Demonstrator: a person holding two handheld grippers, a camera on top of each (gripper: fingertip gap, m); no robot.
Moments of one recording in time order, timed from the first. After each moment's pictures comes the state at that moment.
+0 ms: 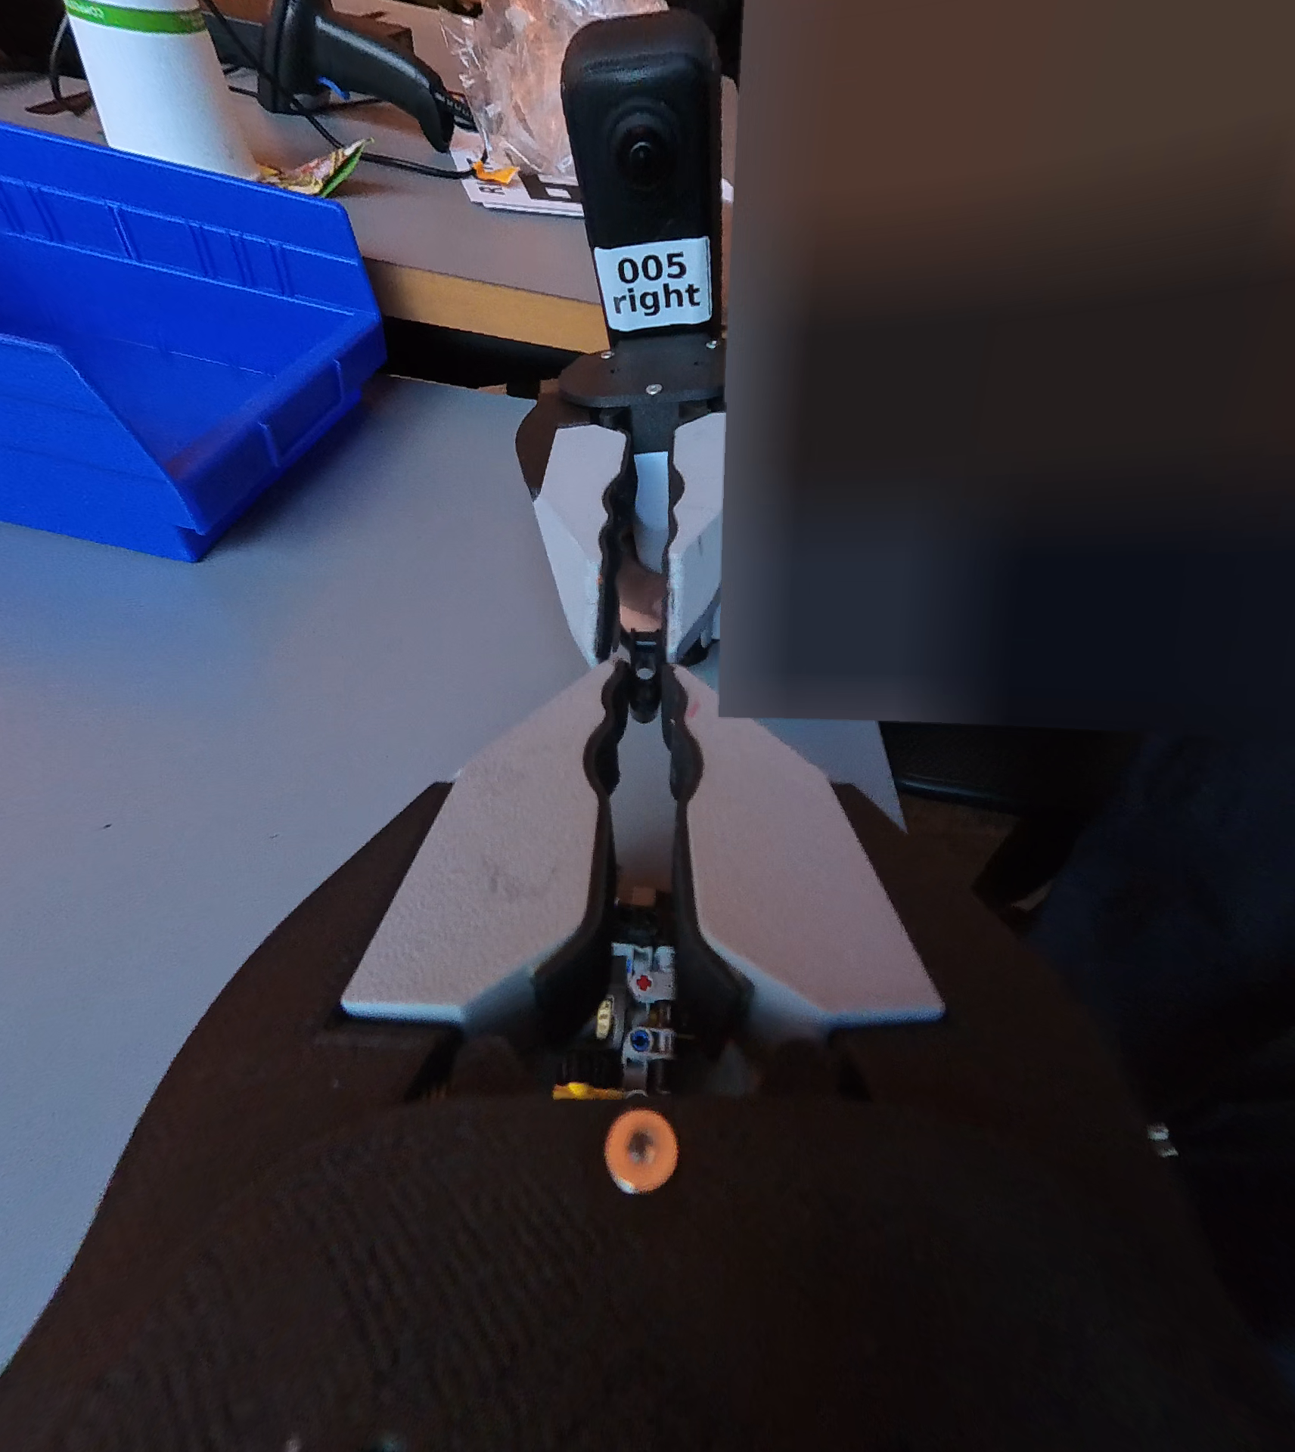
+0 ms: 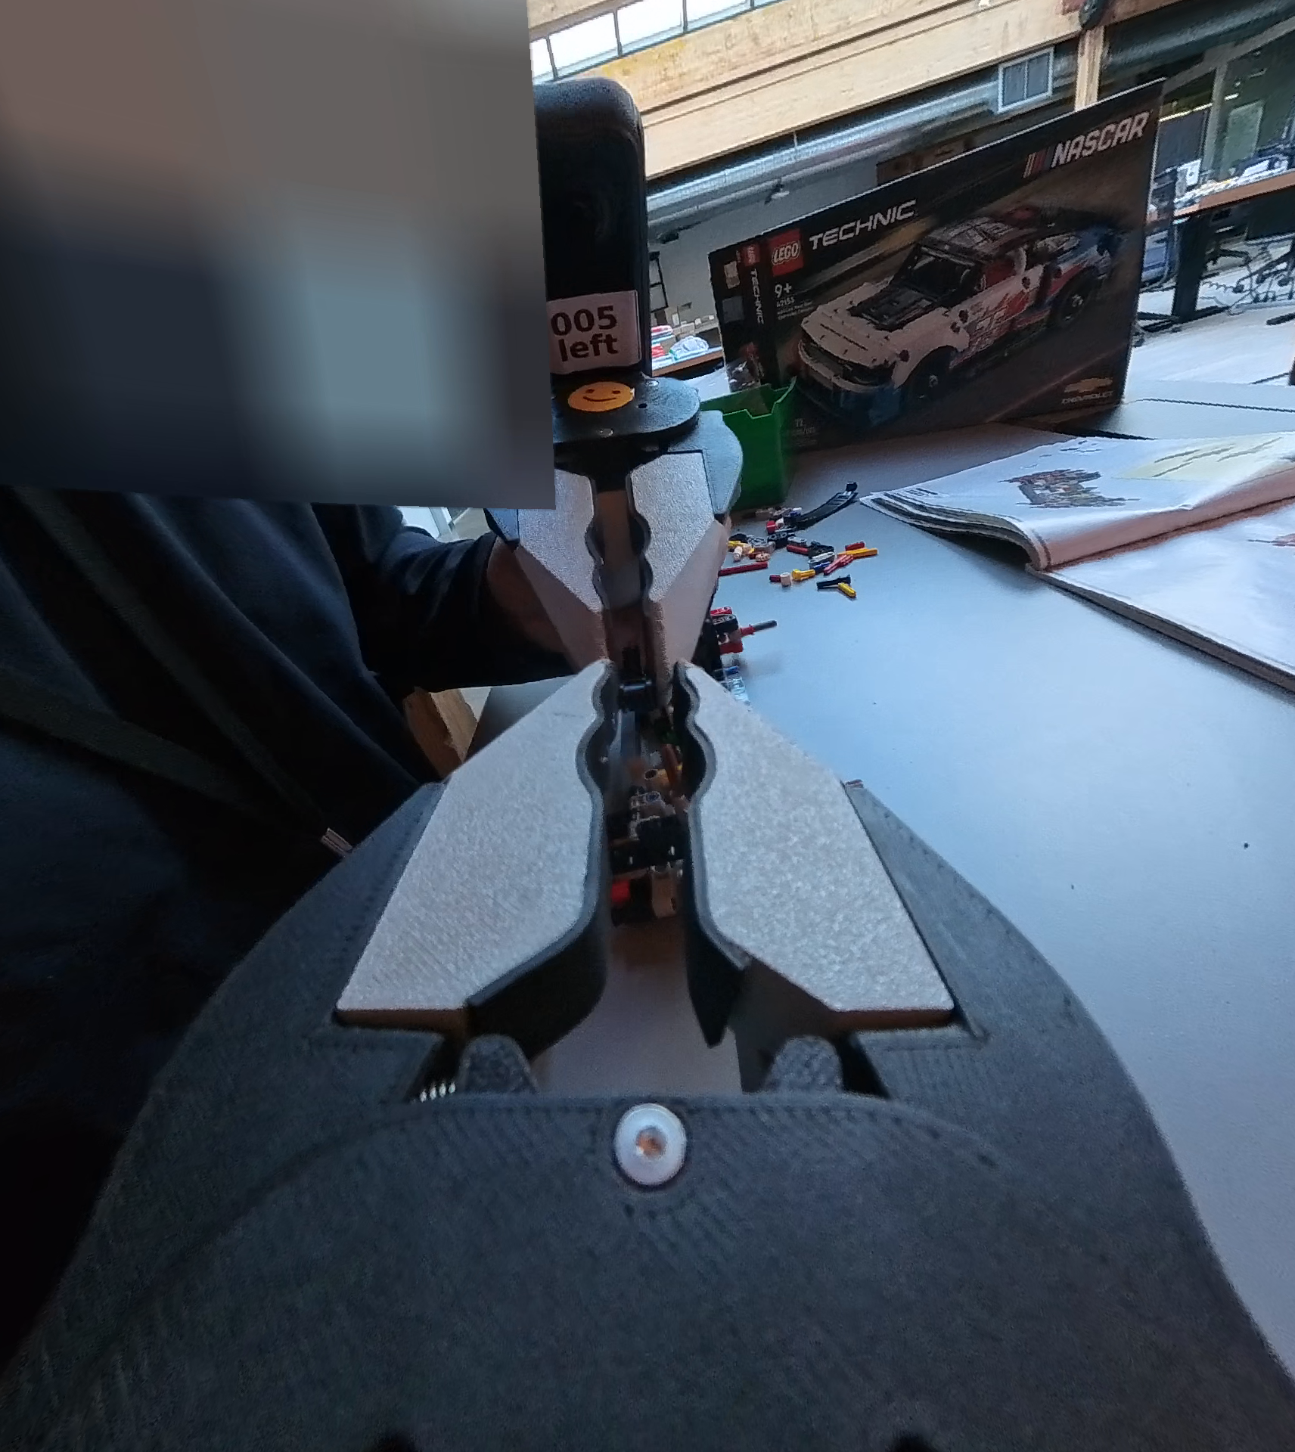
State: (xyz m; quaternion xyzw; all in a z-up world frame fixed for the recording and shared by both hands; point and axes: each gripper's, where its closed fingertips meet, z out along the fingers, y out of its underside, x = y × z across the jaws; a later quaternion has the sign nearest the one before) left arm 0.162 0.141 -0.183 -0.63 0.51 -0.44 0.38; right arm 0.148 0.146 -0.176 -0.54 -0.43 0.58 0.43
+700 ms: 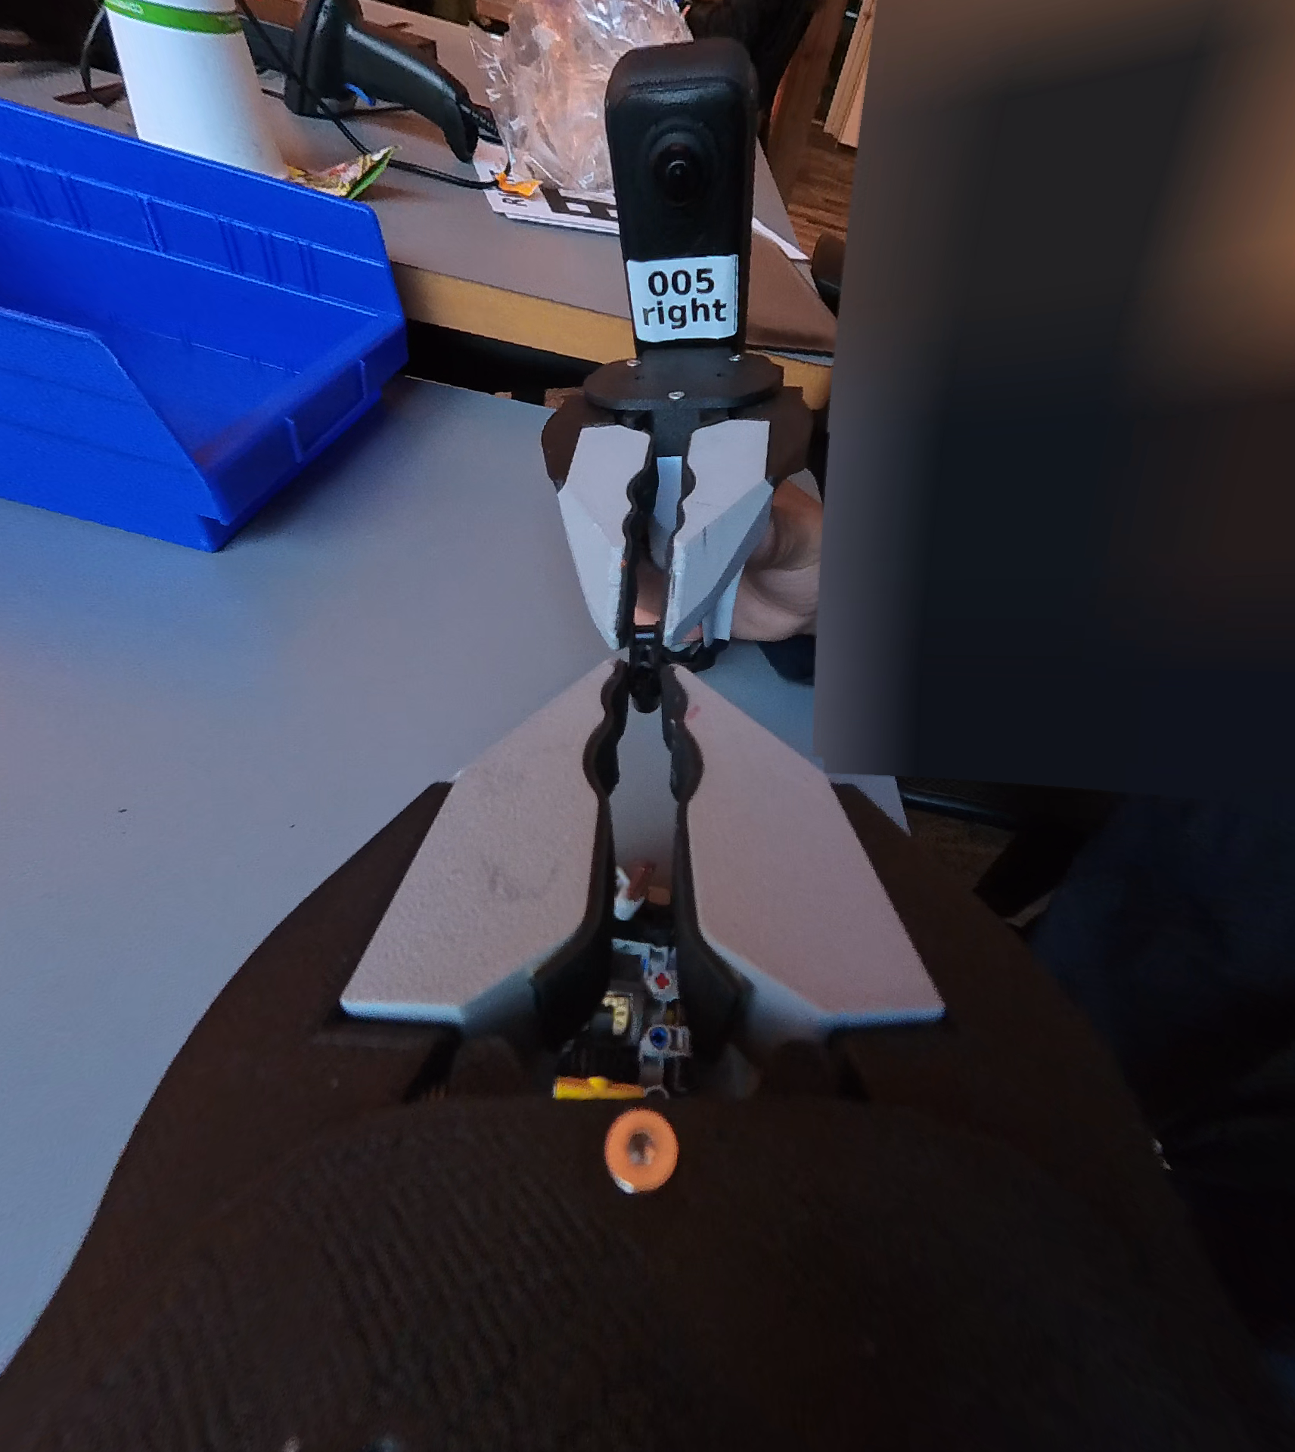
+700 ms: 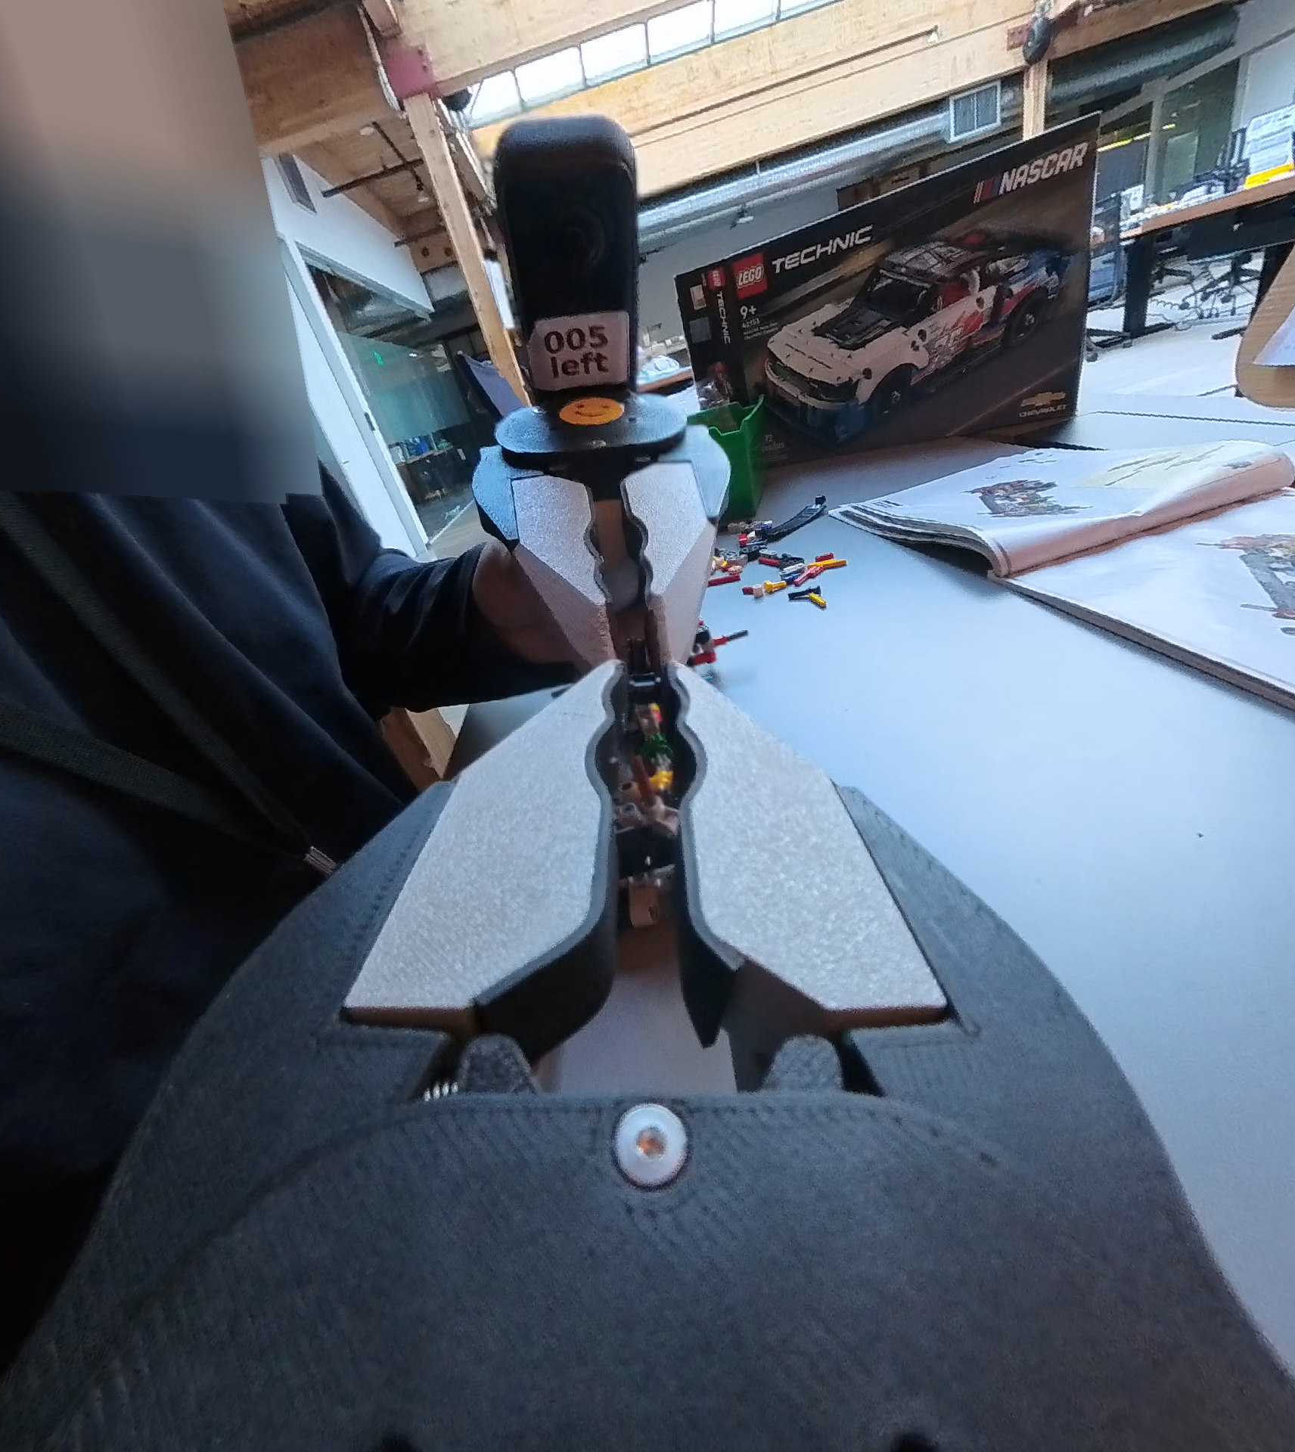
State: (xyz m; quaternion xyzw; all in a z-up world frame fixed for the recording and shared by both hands) left arm 0.158 0.150 -0.182 -0.64 0.49 -0.45 0.38; right arm 0.149 0.155 -0.174 -0.55 -0.41 0.57 0.45
